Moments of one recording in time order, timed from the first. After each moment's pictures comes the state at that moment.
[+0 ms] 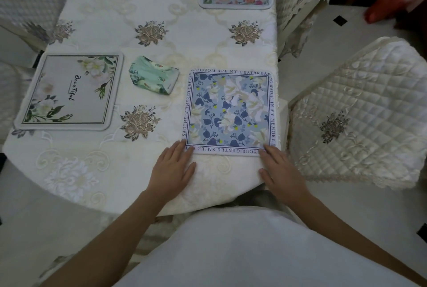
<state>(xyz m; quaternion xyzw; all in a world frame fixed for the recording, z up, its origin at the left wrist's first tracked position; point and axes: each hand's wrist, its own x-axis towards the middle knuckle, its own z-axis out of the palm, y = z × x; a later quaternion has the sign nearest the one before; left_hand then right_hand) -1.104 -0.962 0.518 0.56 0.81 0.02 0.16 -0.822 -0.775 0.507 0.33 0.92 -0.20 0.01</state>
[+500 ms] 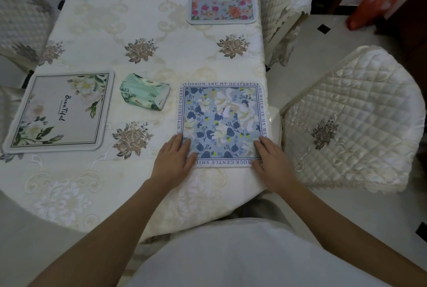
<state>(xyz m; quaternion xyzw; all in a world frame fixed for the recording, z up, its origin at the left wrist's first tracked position) -1.128 -0.900 0.510 0.52 0.83 0.03 0.20 -0.858 -0.740 0.509 0.40 0.89 -0.20 0.04</state>
